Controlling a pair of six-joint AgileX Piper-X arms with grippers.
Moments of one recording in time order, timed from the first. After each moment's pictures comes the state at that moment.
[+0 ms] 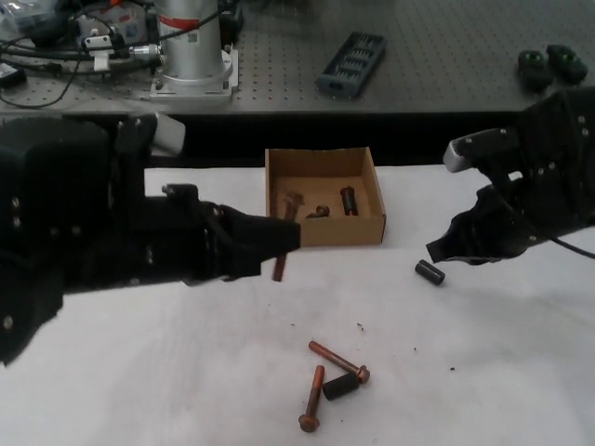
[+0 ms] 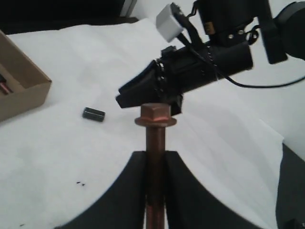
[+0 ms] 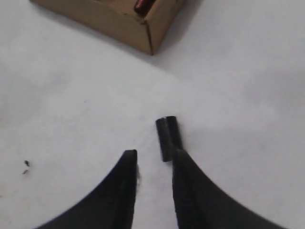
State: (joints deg) left arm -24.8 79.0 -39.3 -12.0 40.6 -17.5; right arm 19.9 100.8 -63.9 25.6 -9.9 -11.8
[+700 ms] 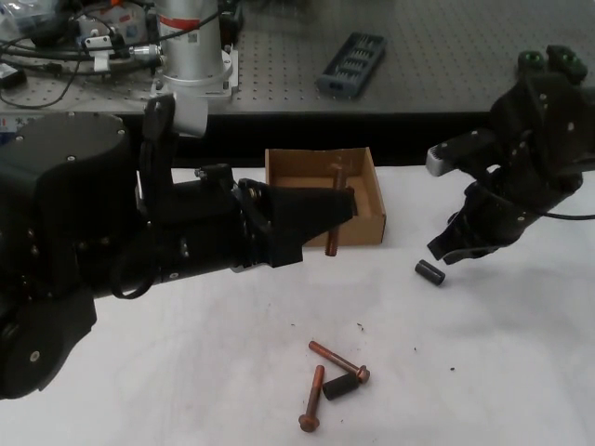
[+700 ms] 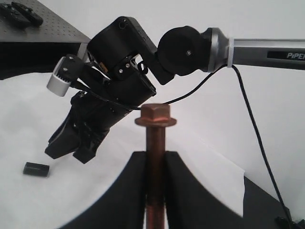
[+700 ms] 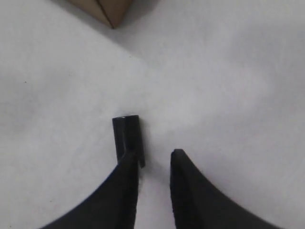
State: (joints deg) left arm -30.5 79.0 -38.1 -27.7 38.4 -26.2; right arm 19.4 111.5 -77.1 39.3 -8.8 -18.8
